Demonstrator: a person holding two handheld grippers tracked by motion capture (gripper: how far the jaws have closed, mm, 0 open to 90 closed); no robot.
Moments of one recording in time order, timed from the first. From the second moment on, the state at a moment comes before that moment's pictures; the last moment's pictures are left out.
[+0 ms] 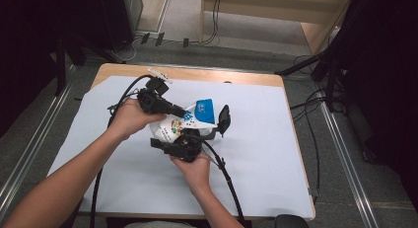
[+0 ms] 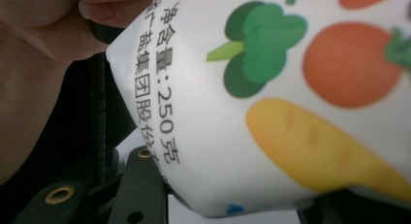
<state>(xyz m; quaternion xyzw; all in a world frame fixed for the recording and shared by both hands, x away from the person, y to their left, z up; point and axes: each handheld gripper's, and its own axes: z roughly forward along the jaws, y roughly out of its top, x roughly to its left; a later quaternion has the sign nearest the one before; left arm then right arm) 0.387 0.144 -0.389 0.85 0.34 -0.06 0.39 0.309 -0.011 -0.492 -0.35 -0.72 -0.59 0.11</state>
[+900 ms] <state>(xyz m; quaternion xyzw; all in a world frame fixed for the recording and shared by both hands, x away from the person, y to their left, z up) 0.387 0.144 -0.387 0.85 0.34 -0.06 0.39 0.308 -0.010 -0.491 -0.35 -0.72 -0.59 0.11</state>
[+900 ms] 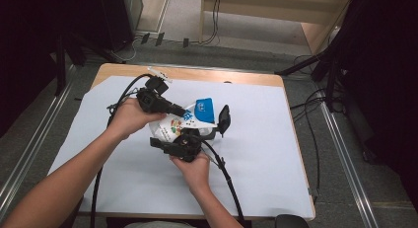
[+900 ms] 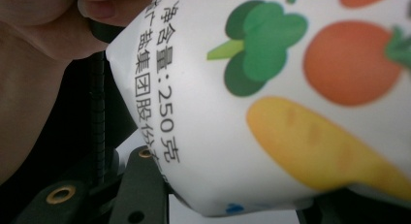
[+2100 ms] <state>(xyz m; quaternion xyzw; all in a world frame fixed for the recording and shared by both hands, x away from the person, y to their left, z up) 0.388 0.144 -0.386 0.85 0.34 -0.06 0.39 0.309 -0.012 -0.495 -0.35 -0.70 -0.62 0.13</state>
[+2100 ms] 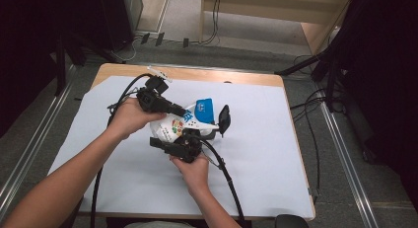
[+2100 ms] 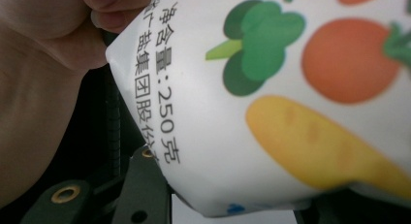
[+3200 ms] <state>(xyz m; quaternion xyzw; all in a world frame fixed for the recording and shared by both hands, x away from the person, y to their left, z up) 0.386 0.144 -0.383 0.85 0.34 -0.06 0.40 0.311 -0.016 -0.490 -0.34 -0.70 -0.62 0.13</state>
